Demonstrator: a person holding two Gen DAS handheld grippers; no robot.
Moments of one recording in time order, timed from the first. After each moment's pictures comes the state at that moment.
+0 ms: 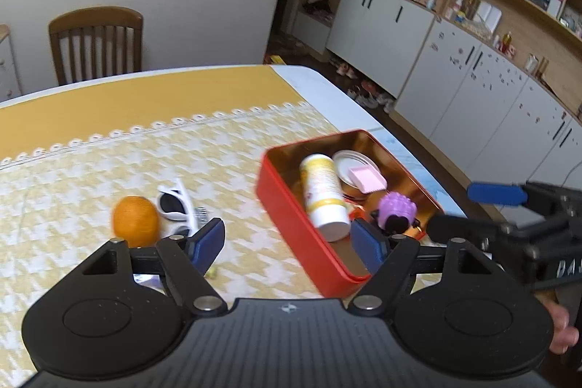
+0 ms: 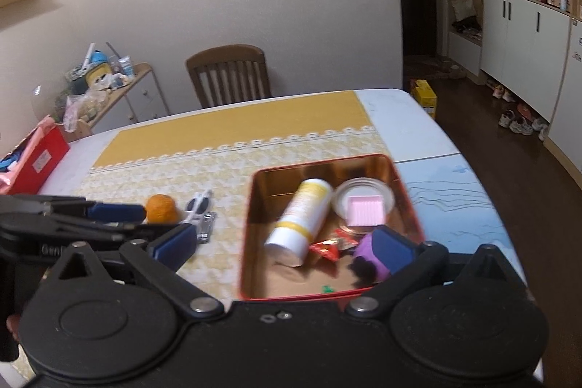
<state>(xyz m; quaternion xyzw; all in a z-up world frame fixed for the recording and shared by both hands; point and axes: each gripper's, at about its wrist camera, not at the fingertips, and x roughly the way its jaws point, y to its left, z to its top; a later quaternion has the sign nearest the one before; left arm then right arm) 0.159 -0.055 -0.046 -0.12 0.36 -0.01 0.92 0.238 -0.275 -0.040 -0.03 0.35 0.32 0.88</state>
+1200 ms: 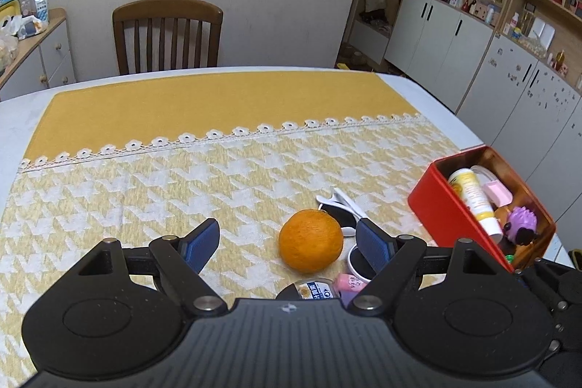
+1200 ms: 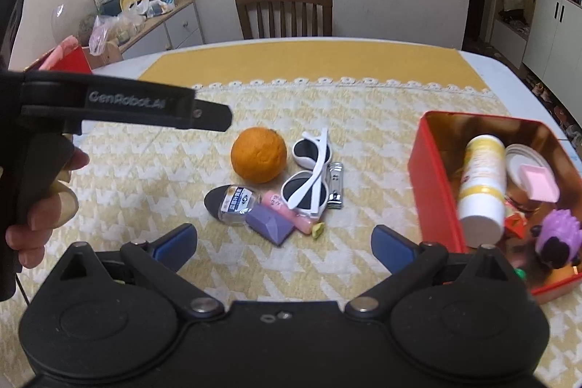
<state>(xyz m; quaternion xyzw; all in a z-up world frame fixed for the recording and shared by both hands) 0.166 0.077 -0.095 -0.11 0.36 0.07 0.92 0.200 -0.104 -0.119 -0.10 0.39 0.34 0.85</state>
